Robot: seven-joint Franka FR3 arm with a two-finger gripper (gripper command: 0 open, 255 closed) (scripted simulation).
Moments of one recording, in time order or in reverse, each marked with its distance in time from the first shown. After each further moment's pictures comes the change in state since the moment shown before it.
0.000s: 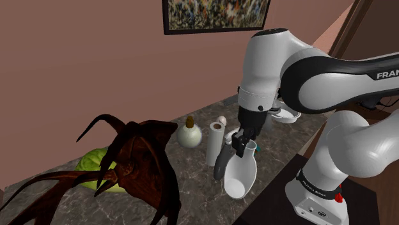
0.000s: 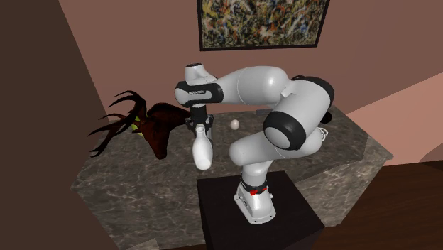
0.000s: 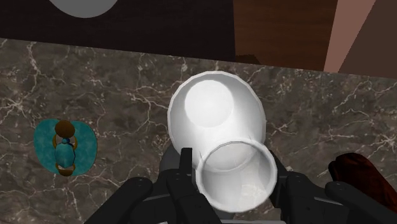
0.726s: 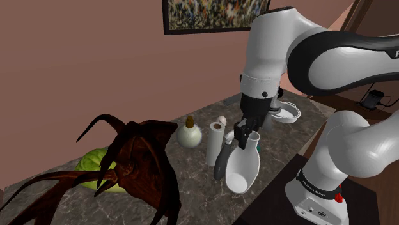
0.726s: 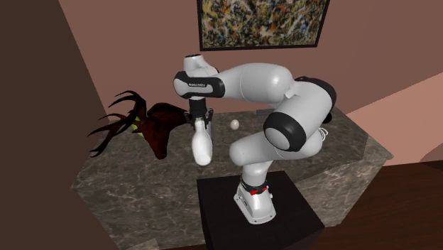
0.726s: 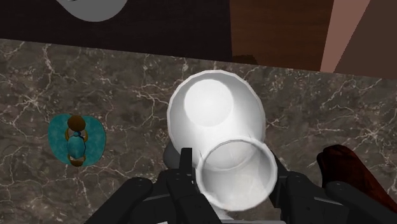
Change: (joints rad) arm -0.009 -0.020 -0.029 0.082 -0.027 -0.101 0.006
